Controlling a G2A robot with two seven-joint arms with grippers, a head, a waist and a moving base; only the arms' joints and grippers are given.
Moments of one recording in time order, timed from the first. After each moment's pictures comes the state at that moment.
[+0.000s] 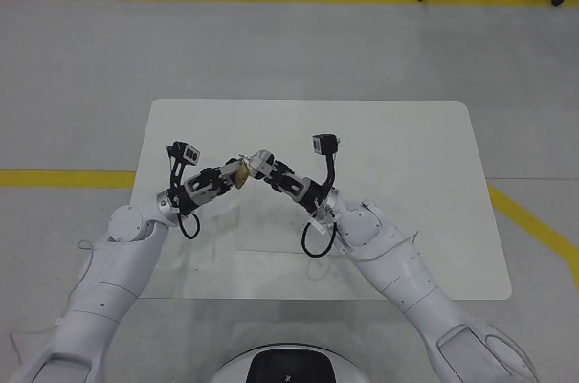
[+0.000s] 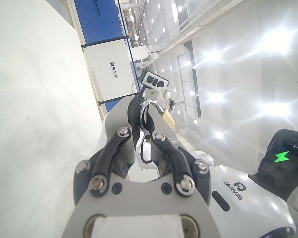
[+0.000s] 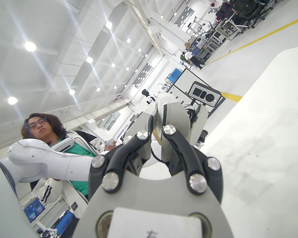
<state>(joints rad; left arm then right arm) 0.99 -1.19 -1.20 -1.10 -0.68 -0.51 -1.03 -0.87 -1.37 0.83 -1.15 0.11 -0.78 0.35</state>
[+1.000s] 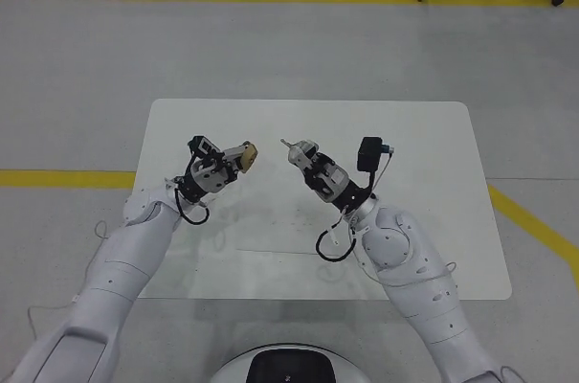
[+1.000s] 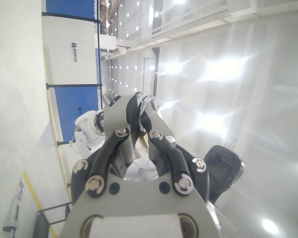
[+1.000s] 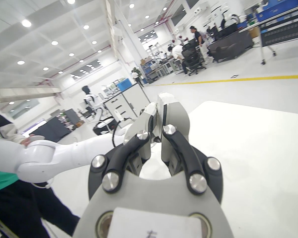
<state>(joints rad) 0.84 -1.26 -1.11 -0.92 -1.01 -0.25 -1.19 -1.16 -1.30 1.17 -1.55 -0.66 -0.62 0.00</state>
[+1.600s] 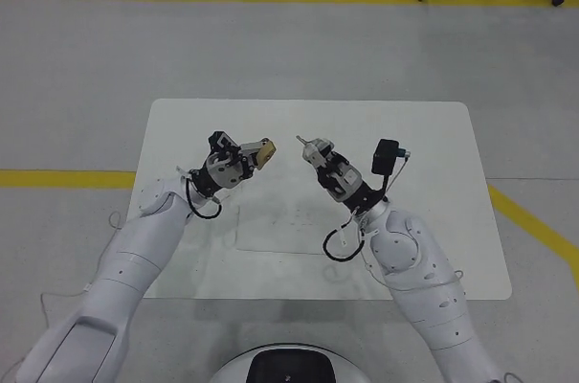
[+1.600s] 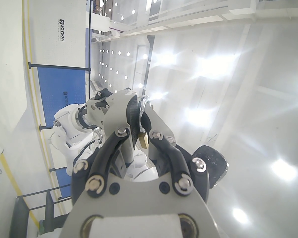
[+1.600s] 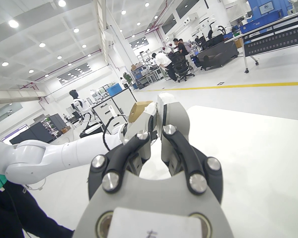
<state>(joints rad) 0.82 -1.29 -1.06 -0.93 -1.05 -0.17 -1.17 -1.19 -1.29 1.22 -1.58 -0.71 -0.61 -0.02</state>
